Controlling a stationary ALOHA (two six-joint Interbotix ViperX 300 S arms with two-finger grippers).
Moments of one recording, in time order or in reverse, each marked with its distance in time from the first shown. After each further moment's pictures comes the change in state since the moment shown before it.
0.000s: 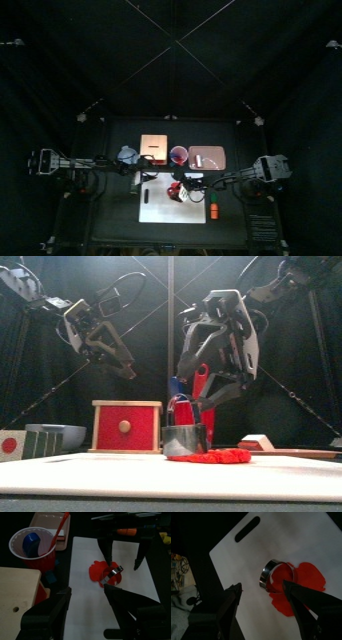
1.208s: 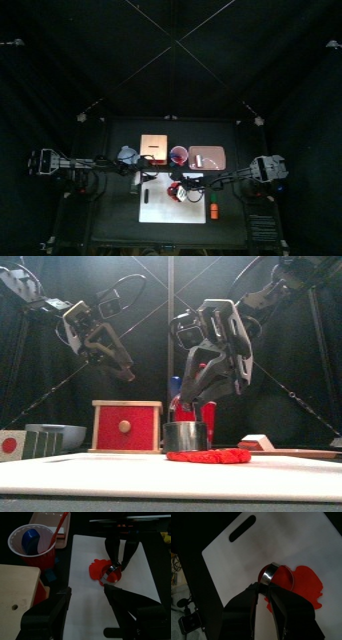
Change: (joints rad) left arm 0.000 0.003 0.002 -0.005 0.000 0.000; right arm -0.014 0.046 -0.023 -0.038 0.017 0.000
